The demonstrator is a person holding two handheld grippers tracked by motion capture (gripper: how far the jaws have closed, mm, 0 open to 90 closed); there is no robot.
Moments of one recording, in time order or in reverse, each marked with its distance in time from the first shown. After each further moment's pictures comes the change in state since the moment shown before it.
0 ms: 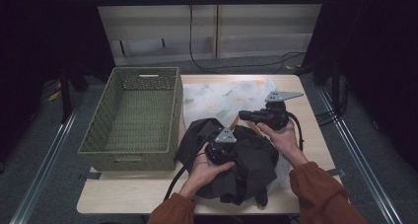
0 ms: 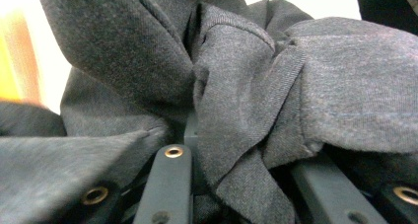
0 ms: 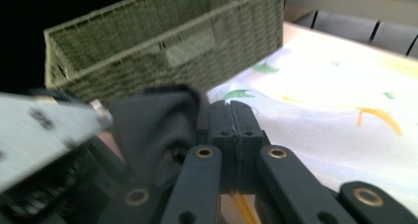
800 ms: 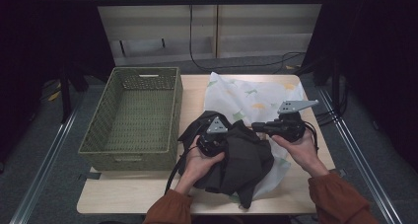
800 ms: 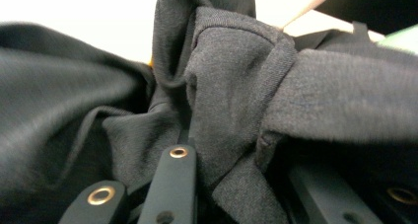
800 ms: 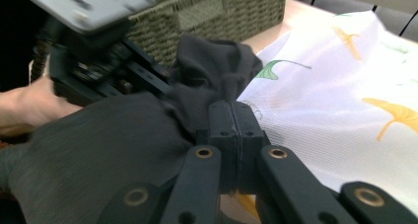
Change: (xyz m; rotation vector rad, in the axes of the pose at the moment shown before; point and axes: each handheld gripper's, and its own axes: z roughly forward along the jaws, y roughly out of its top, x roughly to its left) left arm 0.023 0.002 -0.016 0.000 0.106 -0.063; right arm 0.018 -0.015 -0.039 0.120 -0.022 -0.055
